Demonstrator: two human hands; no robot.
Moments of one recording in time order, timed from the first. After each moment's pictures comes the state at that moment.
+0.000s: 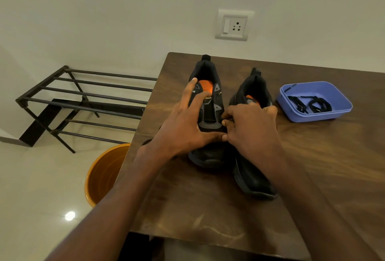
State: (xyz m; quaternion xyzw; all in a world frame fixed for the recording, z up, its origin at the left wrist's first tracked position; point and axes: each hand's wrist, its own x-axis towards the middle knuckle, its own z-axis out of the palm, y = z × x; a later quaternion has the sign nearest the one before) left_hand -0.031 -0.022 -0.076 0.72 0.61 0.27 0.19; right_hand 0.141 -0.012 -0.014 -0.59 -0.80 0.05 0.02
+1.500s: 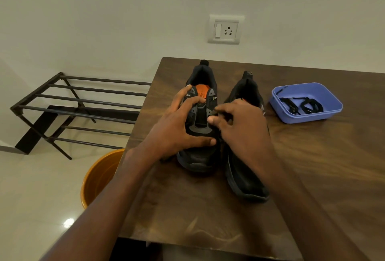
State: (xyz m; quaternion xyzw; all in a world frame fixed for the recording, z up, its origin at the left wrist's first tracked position) left_hand -0.041 -0.017 -0.076 0.72 0.59 0.27 0.23; right_hand 0.153 -0.010 -0.023 -0.56 -0.77 0.19 0.24
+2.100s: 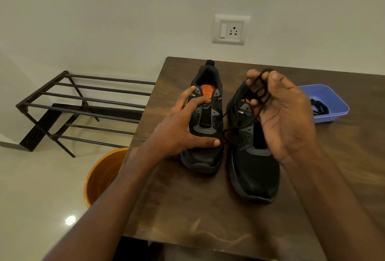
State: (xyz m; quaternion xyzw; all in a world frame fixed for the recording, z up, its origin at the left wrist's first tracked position) left_hand -0.042 -0.015 -0.076 0.71 0.60 0.26 0.25; right_hand 0.176 -0.003 0.007 -0.33 -0.41 0.62 0.59
